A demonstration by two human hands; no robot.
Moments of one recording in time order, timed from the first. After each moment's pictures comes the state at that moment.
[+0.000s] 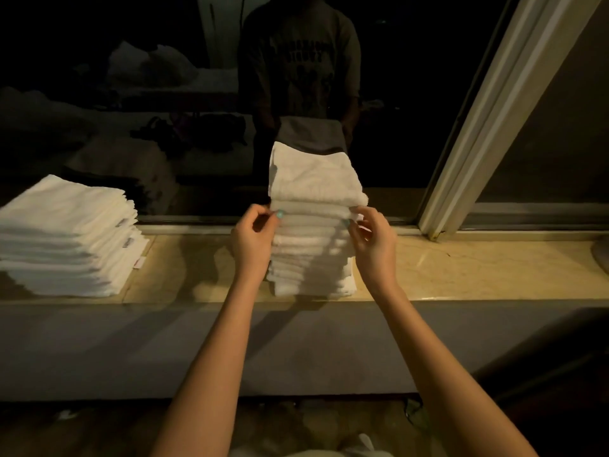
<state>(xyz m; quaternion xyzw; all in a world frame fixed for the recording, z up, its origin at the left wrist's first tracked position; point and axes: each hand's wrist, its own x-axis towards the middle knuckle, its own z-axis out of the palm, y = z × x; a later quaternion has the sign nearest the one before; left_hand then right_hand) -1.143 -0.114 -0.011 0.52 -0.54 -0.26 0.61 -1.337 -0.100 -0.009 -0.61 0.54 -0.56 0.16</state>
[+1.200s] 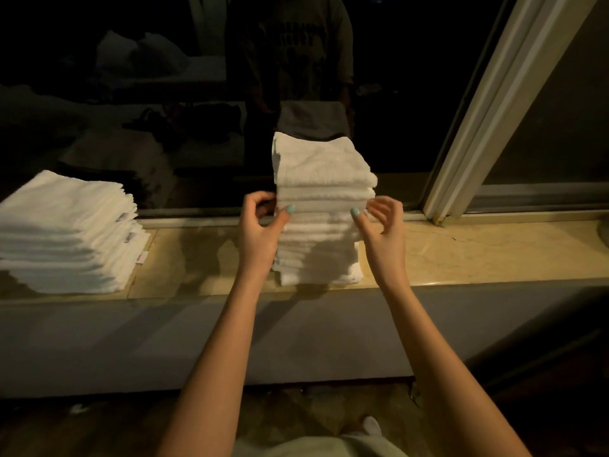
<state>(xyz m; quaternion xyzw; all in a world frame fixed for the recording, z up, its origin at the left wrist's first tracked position) -1.143 -0.102 -0.006 0.47 -0.52 -0.36 0.61 -1.330 -0.082 -0.007 -0.50 0.54 -0.62 0.29</state>
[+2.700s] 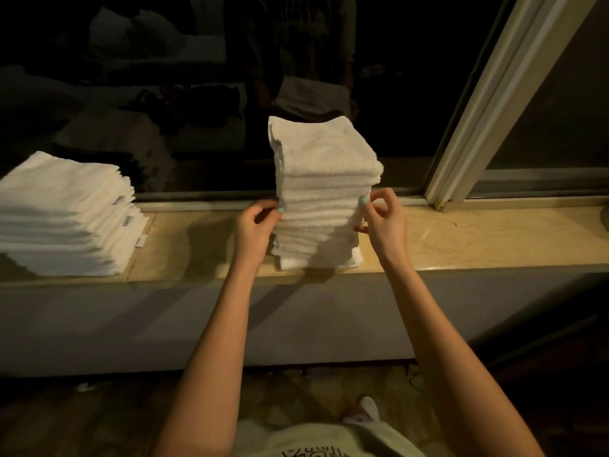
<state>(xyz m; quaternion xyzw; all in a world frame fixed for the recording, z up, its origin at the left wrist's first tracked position) -1.129 -0.107 -0.037 0.52 -0.51 -0.39 0.56 -1.341 -0.097 -0.022 -0.47 0.57 -0.58 0.35</state>
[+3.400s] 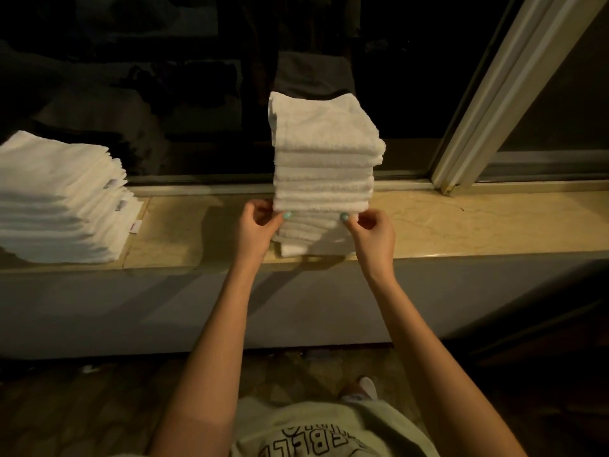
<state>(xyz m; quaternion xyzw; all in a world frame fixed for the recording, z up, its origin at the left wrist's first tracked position) -1.127 -0.106 -0.069 0.56 -0.48 -0.41 0.53 -1.317 -0.075 -0.062 -0.44 0.62 -0.56 0.33</state>
